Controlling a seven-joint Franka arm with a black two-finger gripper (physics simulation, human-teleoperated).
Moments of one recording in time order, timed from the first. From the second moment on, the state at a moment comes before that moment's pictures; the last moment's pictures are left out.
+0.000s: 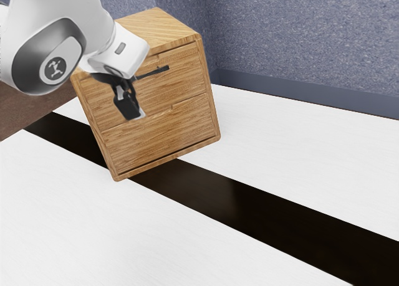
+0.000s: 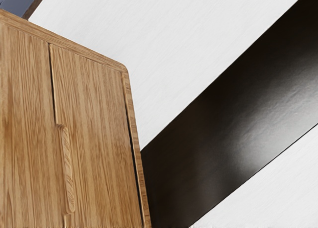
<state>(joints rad) 0.23 -0.19 -0.16 -1.71 0.25 1.98 0.74</state>
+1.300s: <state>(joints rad) 0.25 0.17 -0.10 -1.38 0.26 1.95 0.74</state>
